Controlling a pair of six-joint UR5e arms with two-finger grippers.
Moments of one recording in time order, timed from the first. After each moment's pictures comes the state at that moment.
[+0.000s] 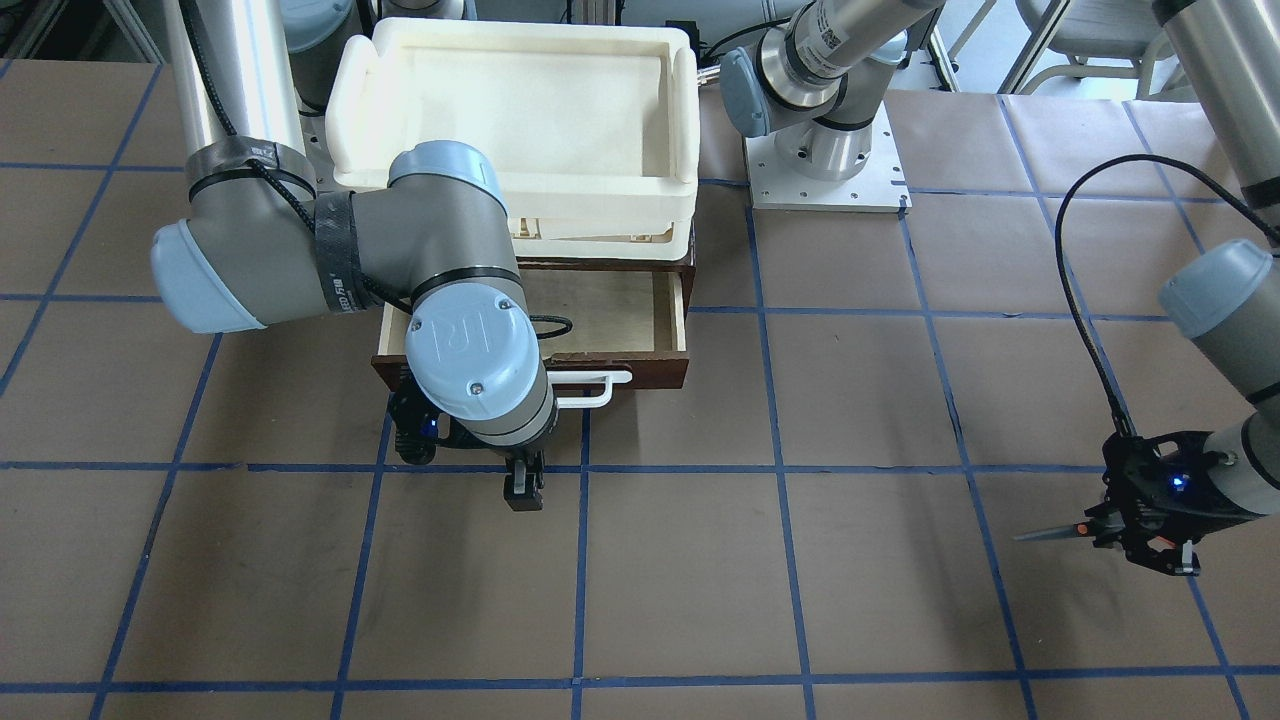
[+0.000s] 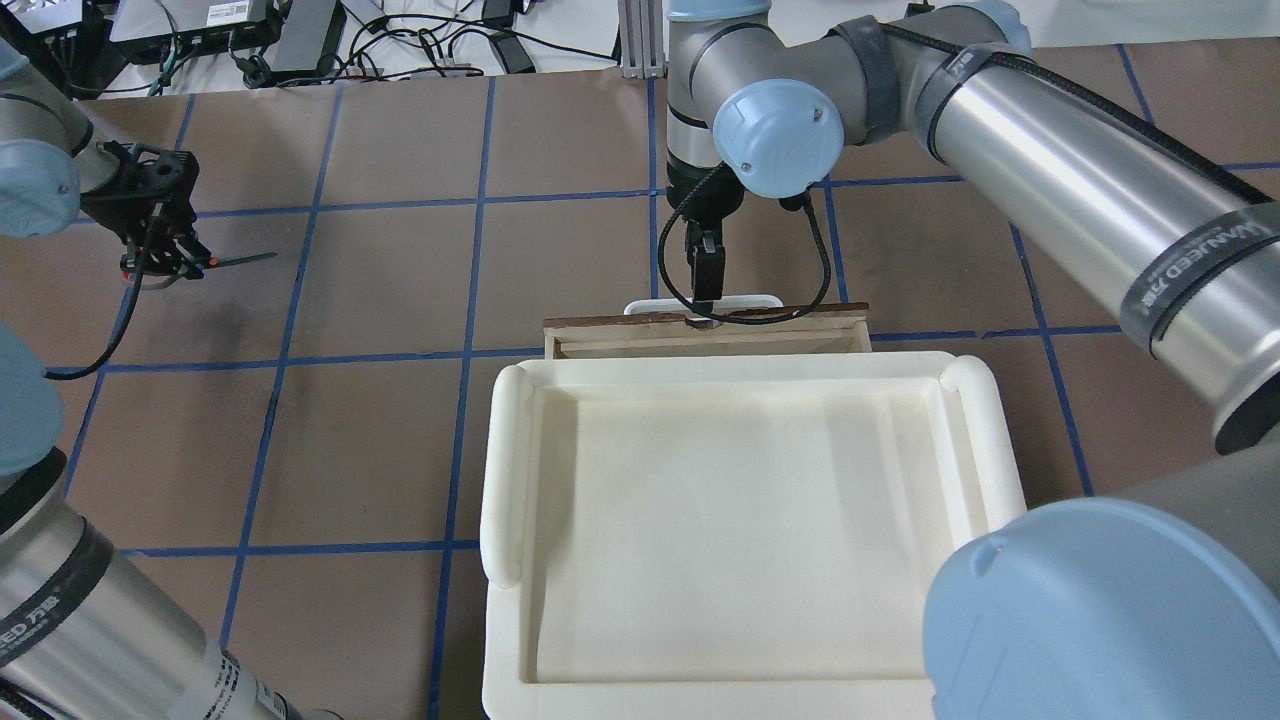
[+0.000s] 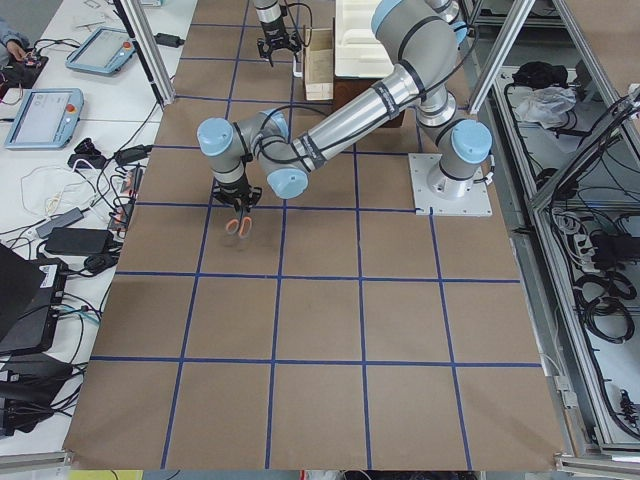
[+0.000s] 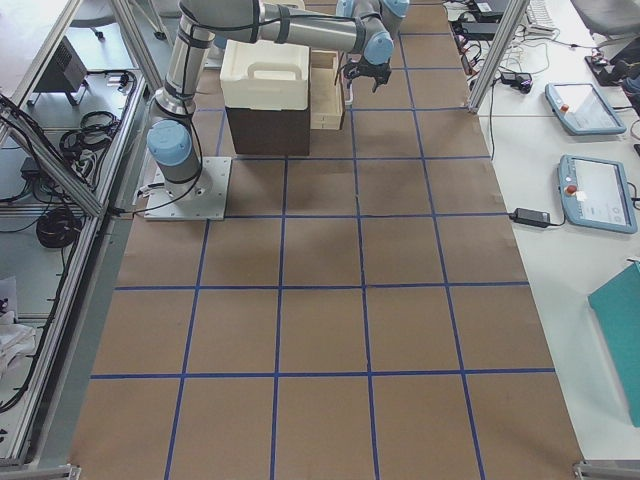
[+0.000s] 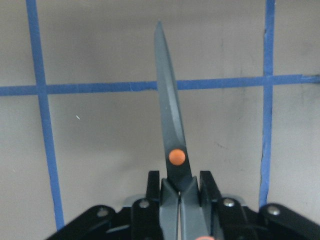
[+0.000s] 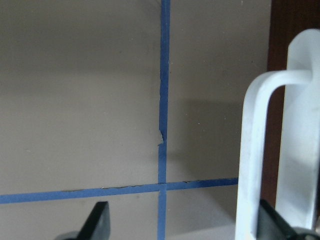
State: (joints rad) left arm -1.13 -2.09 -1.42 -1.24 1.56 2.04; right arm 1.83 -1.03 1.34 -1.68 -1.47 1.80
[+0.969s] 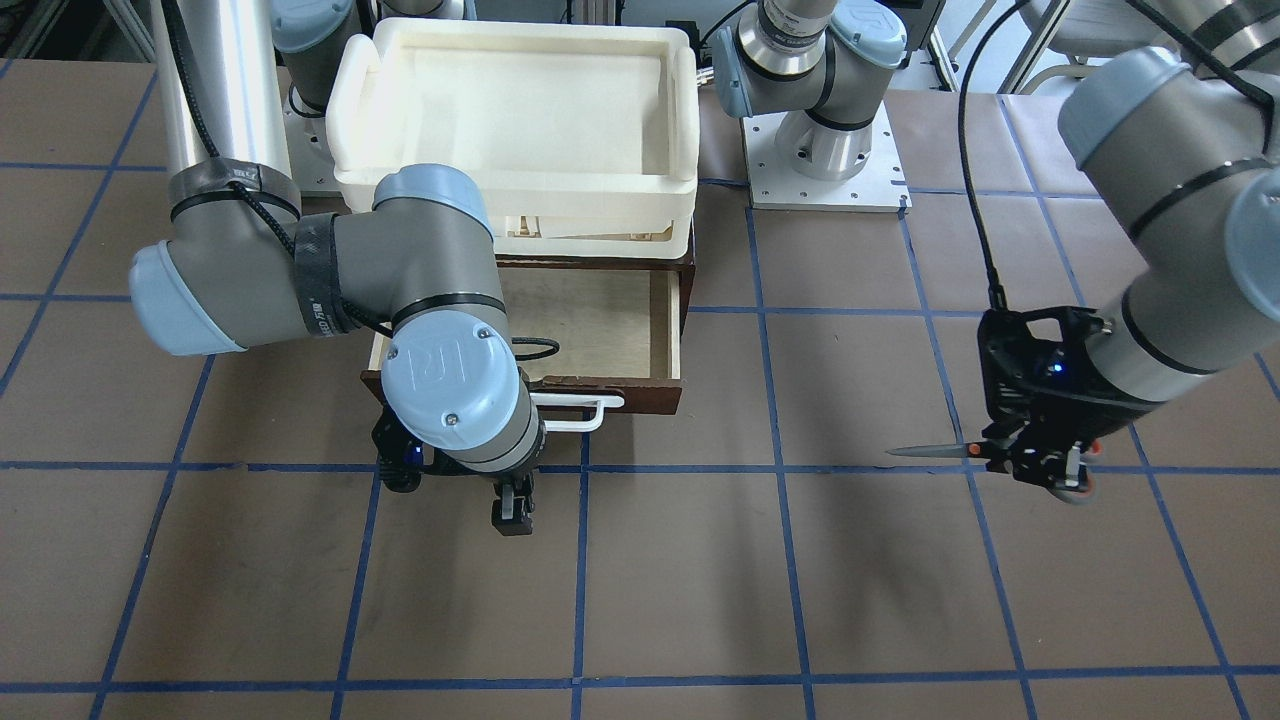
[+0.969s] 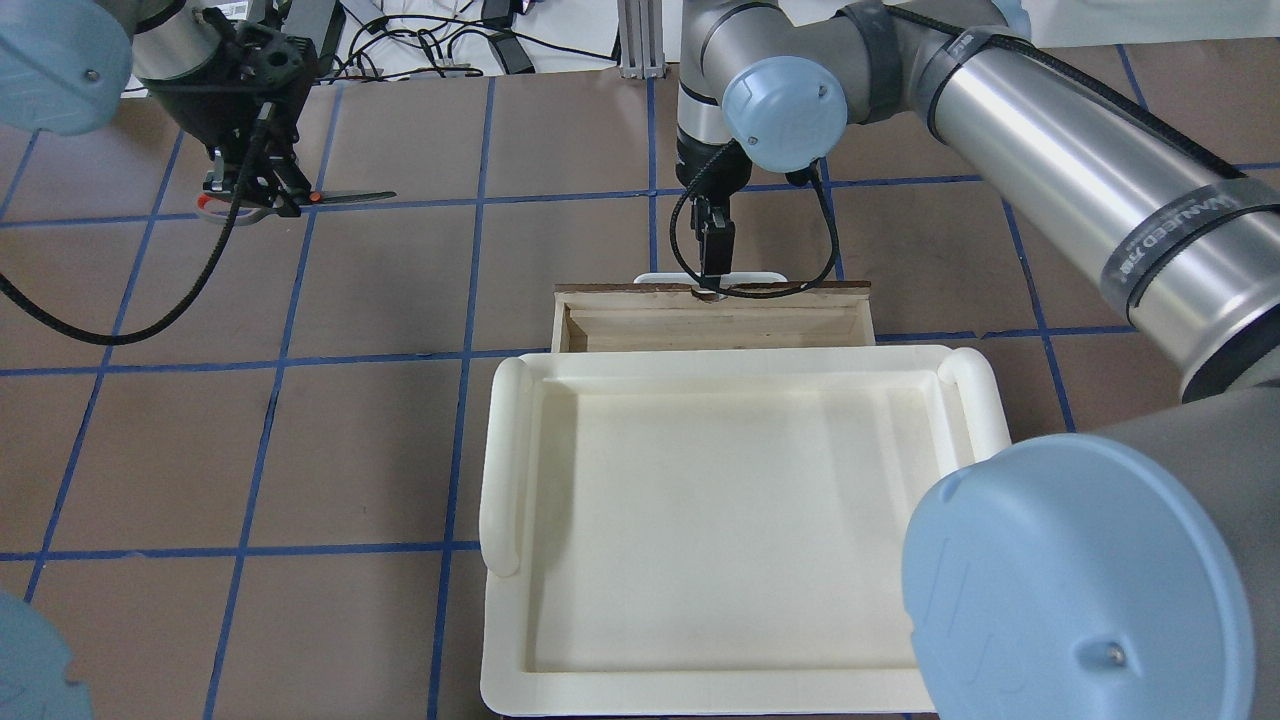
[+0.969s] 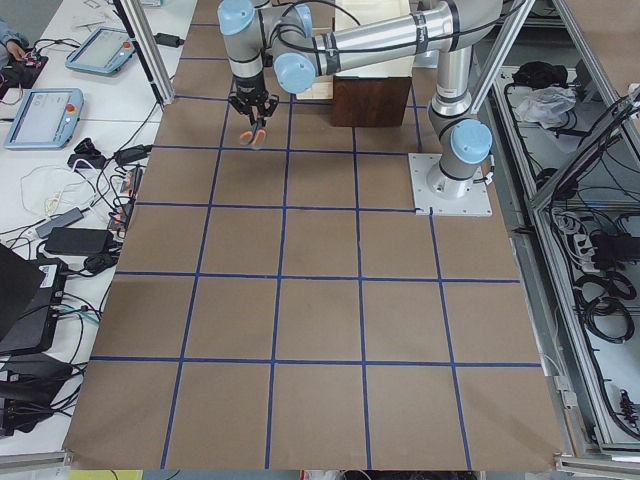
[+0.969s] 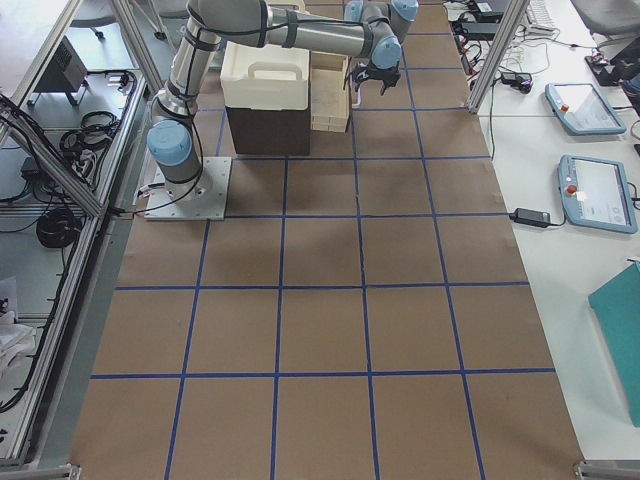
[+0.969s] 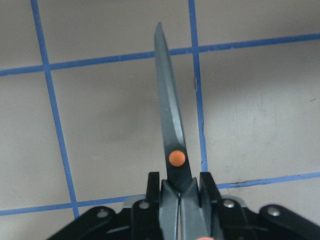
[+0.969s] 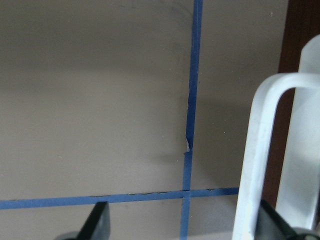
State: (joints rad) left arm -1.43 -1.83 -1.43 -1.48 1.57 1.80; right arm 1.81 -0.99 1.28 -1.69 -1.47 1.75
